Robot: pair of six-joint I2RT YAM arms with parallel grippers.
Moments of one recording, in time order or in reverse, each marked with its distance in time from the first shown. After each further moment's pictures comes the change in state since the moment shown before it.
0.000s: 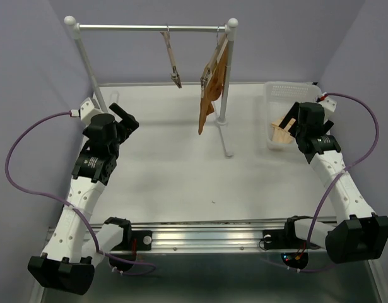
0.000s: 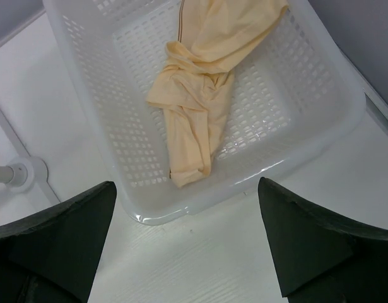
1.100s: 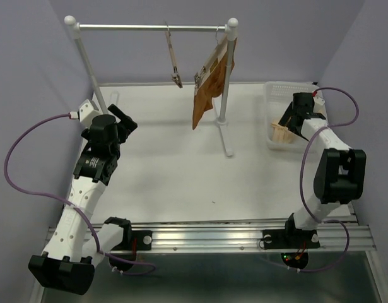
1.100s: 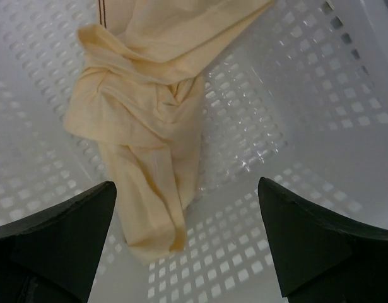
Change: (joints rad) left arm 0.000 0.004 -0.021 0.015 -0.062 0.004; right arm -0.111 0.443 0.137 0.035 -0.023 -0.006
